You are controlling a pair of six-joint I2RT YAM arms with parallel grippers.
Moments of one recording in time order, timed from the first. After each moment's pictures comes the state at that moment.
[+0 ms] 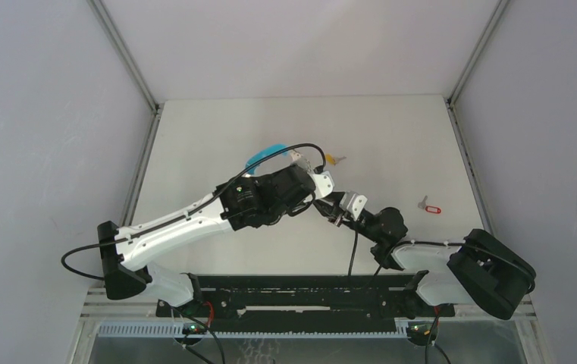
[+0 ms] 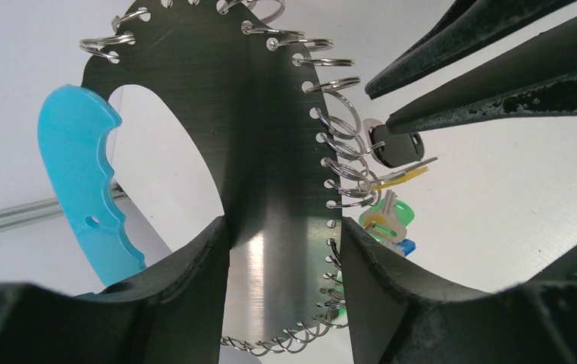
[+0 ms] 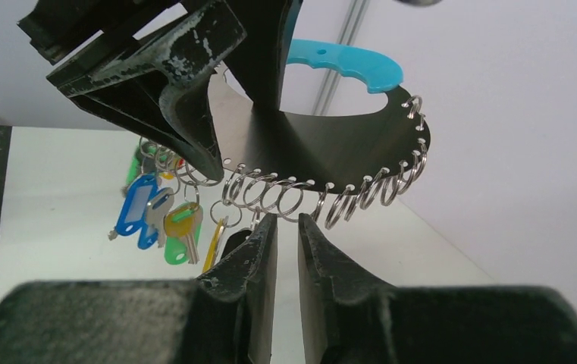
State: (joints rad) left arm -1.16 1.41 1.46 -0.94 -0.59 0.27; right arm 0.79 1.28 0.27 1.35 -0.31 -0.20
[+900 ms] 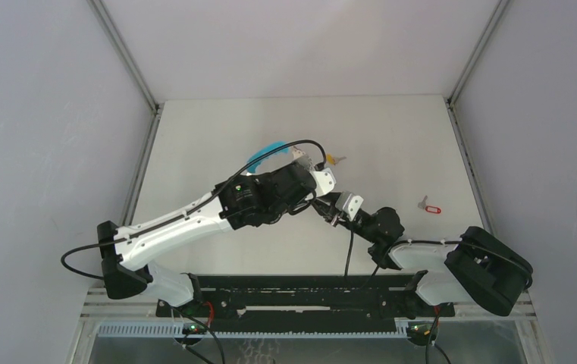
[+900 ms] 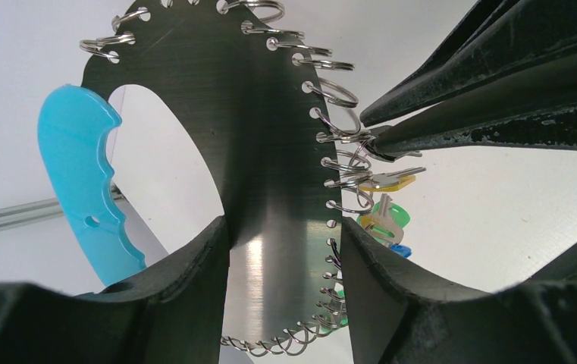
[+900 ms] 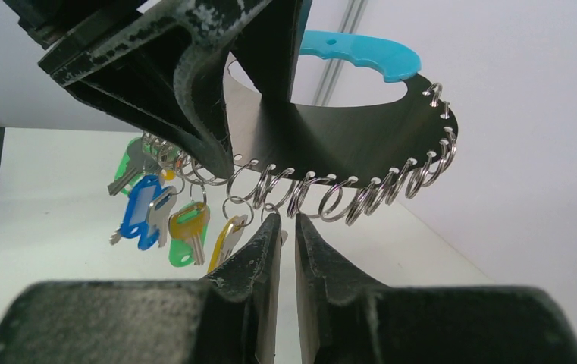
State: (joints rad) left arm -1.16 1.42 1.49 -0.95 -0.60 0.25; right arm 0.82 1.30 0.29 1.35 -0.28 -0.22
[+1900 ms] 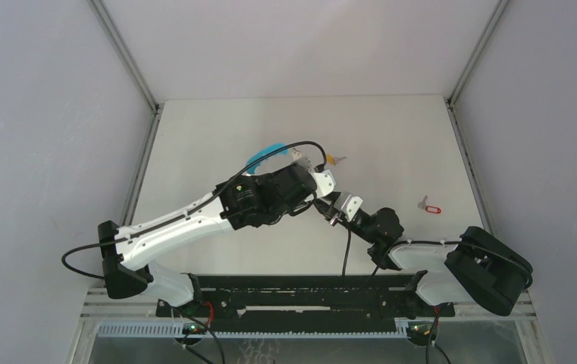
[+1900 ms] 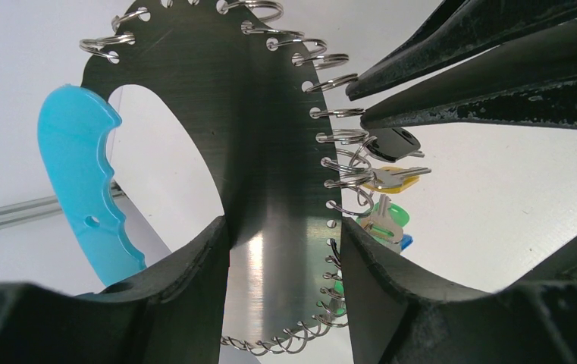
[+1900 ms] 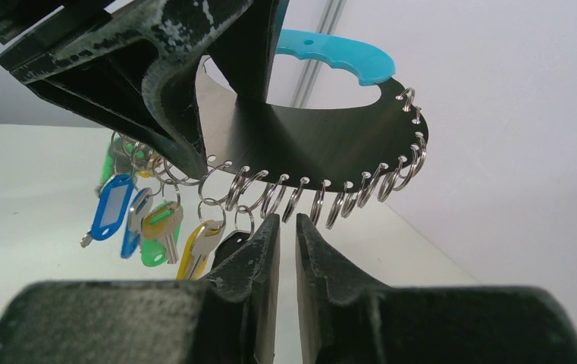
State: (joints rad) left arm -1.17 1.42 1.49 -0.98 -0.60 0.25; right arm 0.83 1.30 0.29 1.35 -0.21 -0.27
